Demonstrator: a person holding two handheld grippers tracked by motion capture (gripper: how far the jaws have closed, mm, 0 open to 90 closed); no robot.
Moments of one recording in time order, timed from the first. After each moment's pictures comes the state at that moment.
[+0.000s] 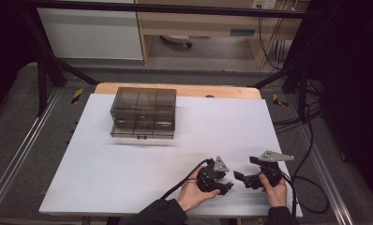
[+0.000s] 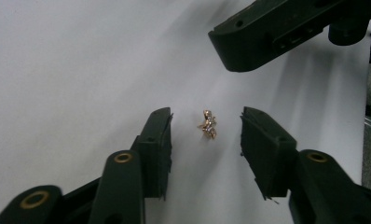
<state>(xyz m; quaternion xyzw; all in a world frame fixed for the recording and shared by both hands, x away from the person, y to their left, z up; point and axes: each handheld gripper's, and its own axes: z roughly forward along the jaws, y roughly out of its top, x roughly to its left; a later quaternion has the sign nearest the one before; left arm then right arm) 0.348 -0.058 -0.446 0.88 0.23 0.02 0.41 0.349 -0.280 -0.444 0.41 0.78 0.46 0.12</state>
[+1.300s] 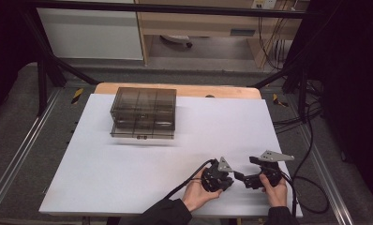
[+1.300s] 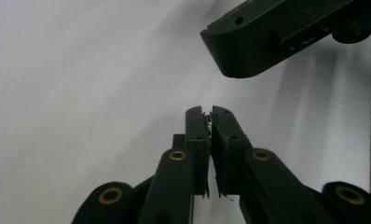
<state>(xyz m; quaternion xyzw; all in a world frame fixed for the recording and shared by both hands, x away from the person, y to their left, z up) 0.350 -0.068 -0.452 0.89 0.22 0.01 0.40 0.350 -0.280 -0.443 0.41 0.78 0.46 0.12</state>
